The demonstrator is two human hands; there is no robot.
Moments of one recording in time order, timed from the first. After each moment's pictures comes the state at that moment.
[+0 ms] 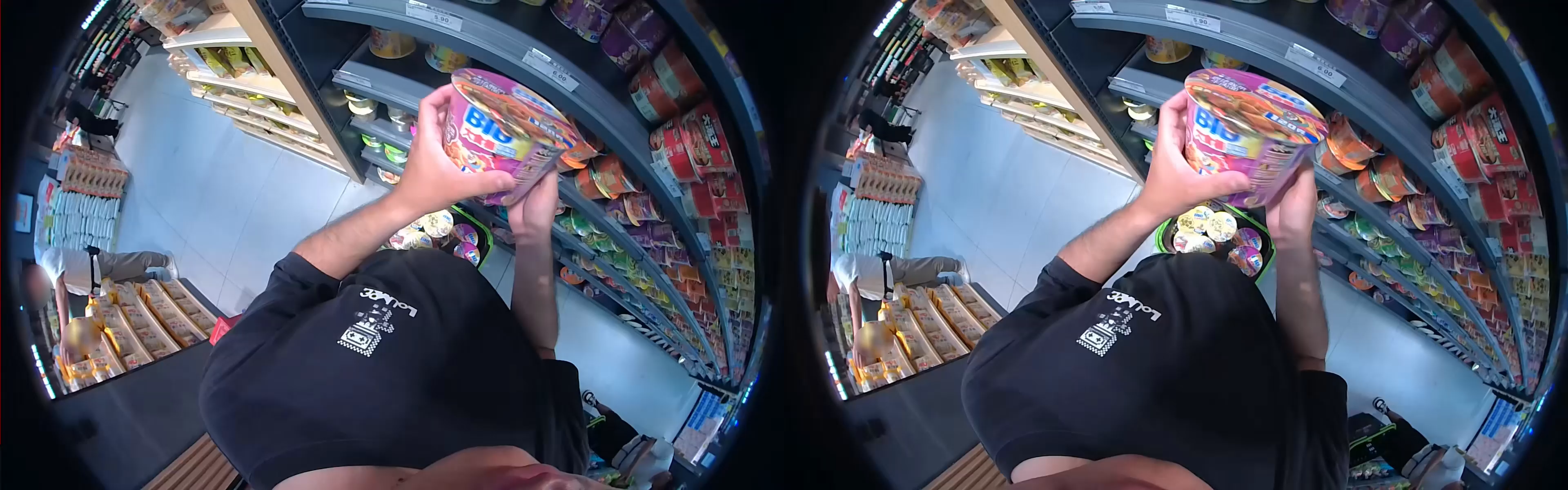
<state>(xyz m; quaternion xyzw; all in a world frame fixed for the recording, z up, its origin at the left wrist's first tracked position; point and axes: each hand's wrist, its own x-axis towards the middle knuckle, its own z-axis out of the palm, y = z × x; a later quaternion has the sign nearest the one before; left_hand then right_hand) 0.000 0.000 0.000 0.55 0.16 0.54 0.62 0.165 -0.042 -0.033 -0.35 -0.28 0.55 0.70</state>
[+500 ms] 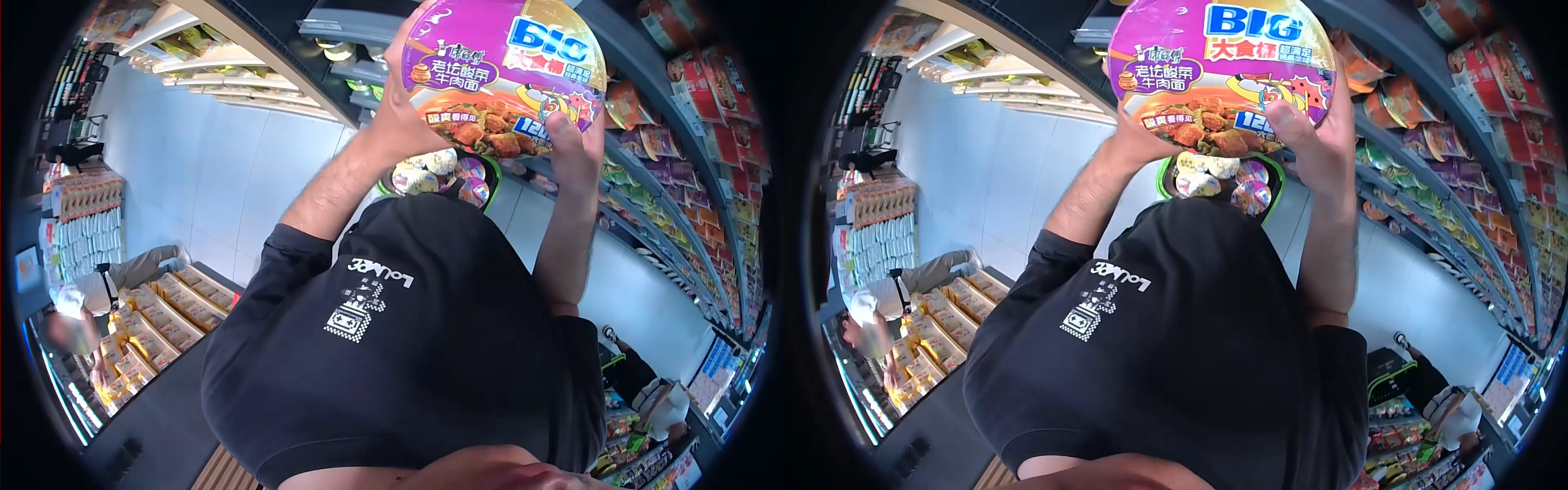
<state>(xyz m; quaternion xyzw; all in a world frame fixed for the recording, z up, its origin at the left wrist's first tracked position) -0.034 0.018 -0.080 0.77 0.20 0.40 0.44 0.186 -0.071 0.000 -0.41 -0.48 0.43 0.65</state>
